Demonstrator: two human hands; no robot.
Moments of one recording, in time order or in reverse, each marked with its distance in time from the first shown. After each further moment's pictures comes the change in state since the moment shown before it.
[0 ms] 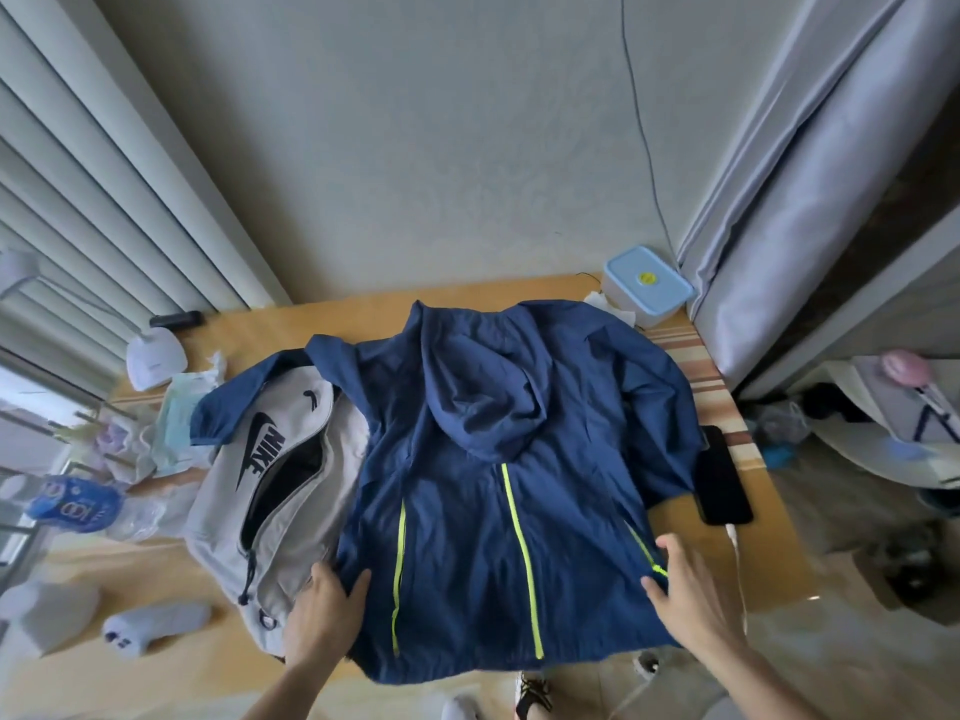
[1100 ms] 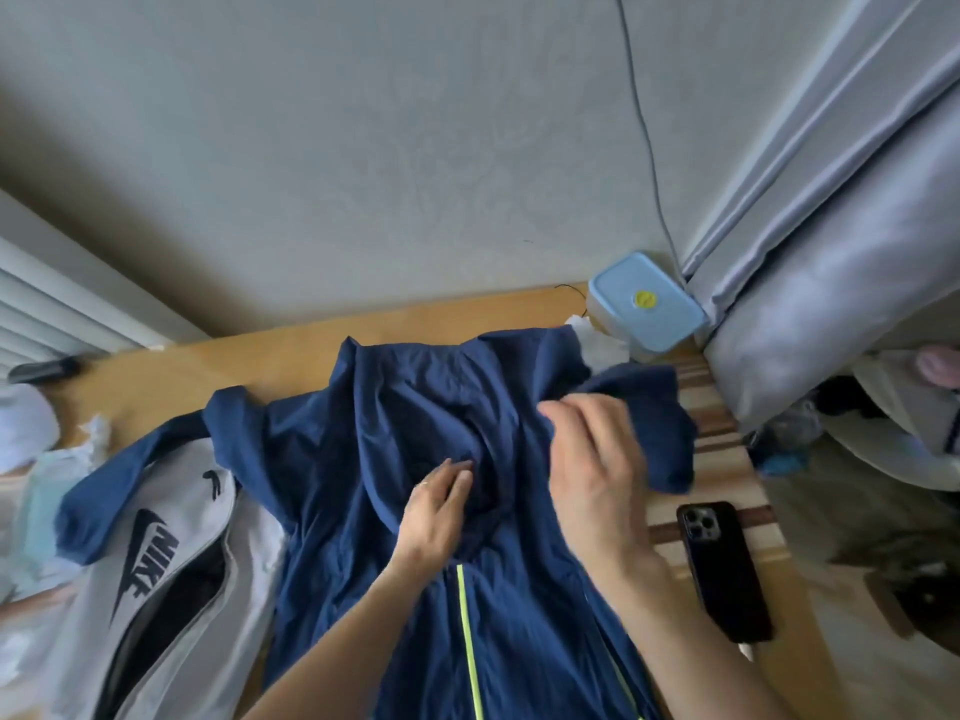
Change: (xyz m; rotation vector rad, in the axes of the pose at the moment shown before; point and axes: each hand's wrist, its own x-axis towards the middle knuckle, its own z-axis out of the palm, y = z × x) left_hand 0.125 0.284 0.048 -0.470 -0.326 0.293; right_hand 0.203 -0.154 -0.131 0.260 0.858 -0.557
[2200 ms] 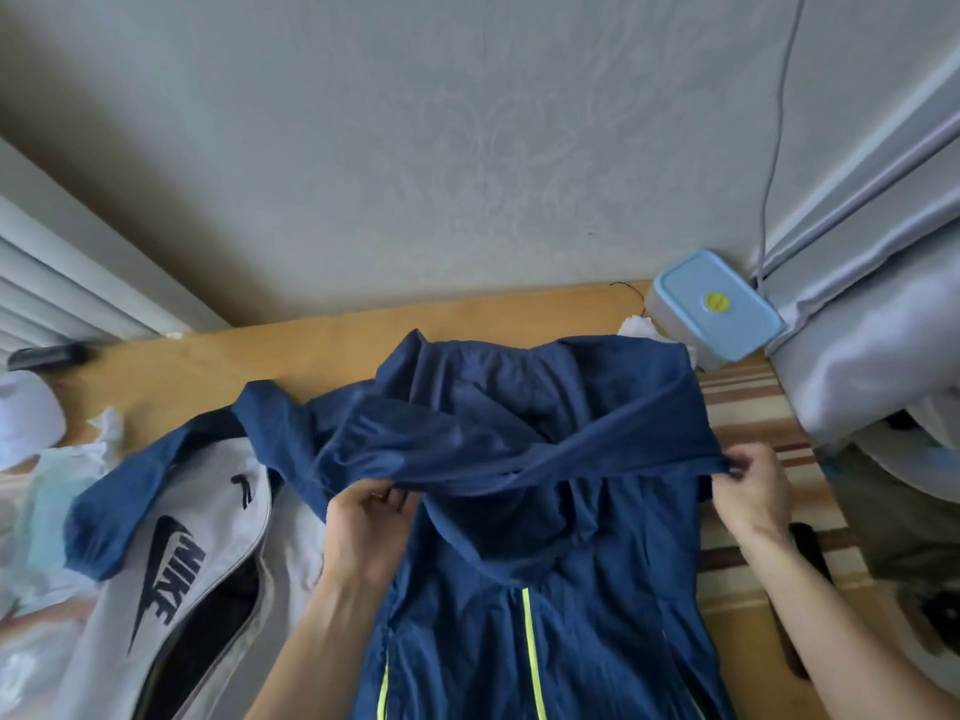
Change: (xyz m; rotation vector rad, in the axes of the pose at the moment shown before) left_hand 0.026 -0.045 -0.109 -1.480 0.148 -0.259; right_hand -0.050 0.134 0.054 -0.017 -0.298 1.046
